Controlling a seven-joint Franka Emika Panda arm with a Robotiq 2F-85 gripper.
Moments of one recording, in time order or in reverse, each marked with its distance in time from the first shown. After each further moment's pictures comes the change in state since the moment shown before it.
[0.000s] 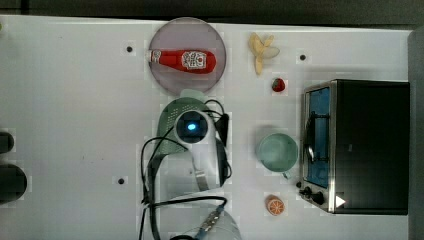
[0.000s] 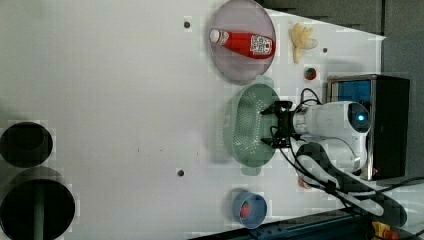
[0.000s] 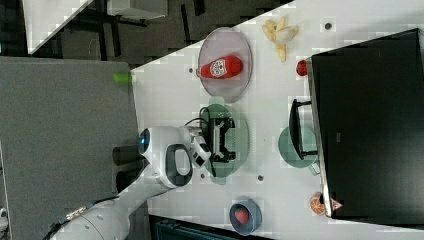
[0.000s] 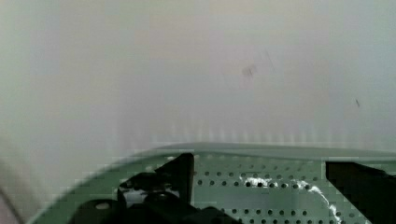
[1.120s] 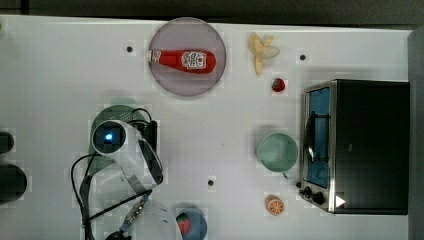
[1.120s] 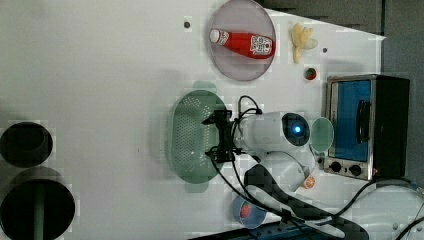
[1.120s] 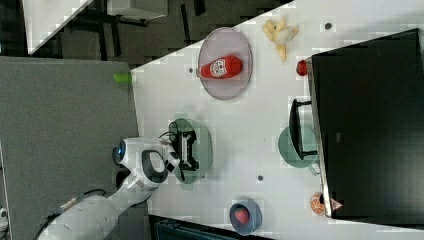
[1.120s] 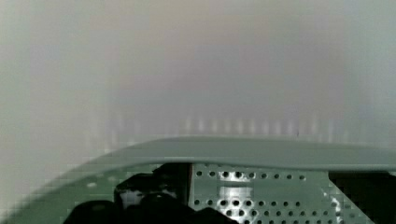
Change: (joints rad) arm 0.082 0.110 0.282 0.090 0.005 0.005 0.224
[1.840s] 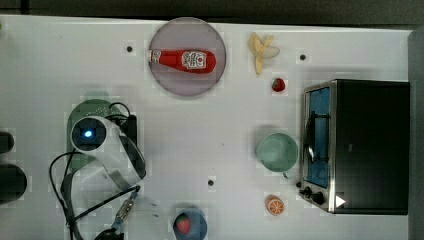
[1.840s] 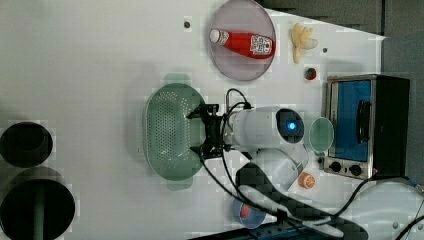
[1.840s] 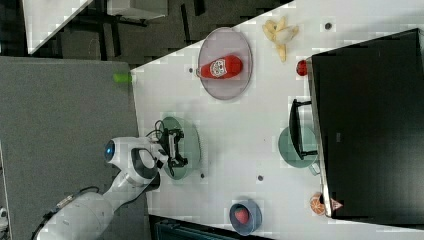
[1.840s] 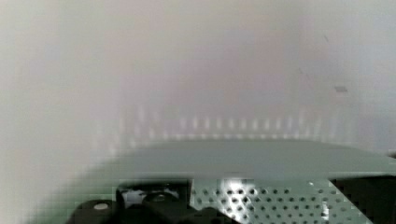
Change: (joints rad) arm -0.043 0.049 0.116 0.096 -0.003 -0.008 0.003
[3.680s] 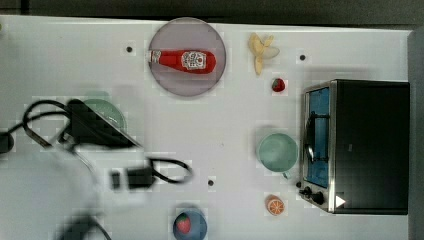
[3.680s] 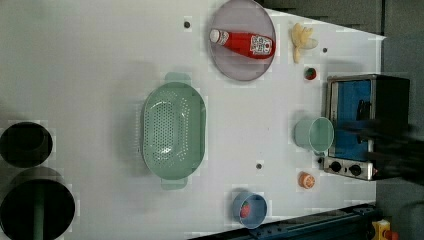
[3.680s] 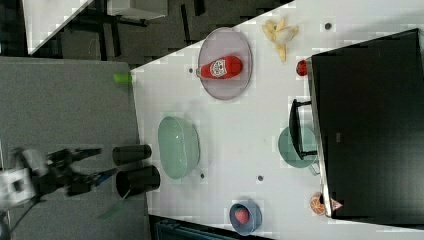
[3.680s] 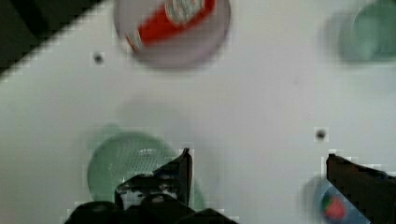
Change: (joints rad) arm -0.079 -0.830 -0.062 0.170 0.173 -0.815 -1.096
